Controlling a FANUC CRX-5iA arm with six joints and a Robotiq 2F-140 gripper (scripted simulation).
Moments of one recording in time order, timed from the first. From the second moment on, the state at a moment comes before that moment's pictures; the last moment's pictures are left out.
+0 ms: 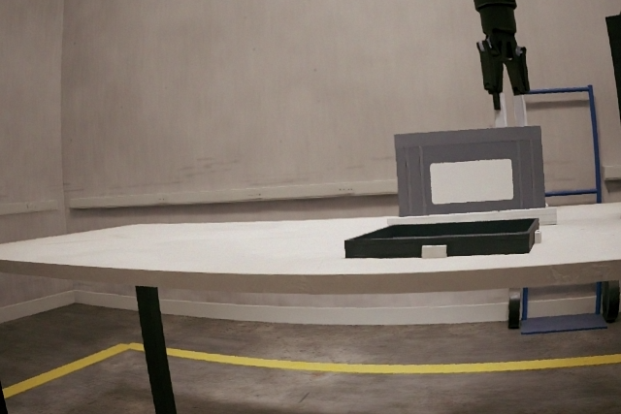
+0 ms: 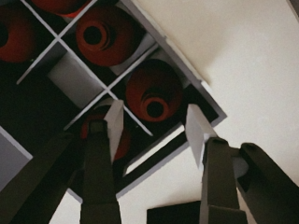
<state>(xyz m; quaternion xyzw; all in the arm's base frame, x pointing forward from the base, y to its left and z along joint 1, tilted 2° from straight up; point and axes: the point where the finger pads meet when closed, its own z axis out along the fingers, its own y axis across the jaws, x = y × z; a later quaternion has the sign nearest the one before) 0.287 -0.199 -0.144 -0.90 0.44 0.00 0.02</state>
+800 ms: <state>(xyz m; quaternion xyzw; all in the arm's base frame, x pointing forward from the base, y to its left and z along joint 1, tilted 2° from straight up) 0.287 -0.199 -0.158 -0.90 0.44 0.00 0.02</state>
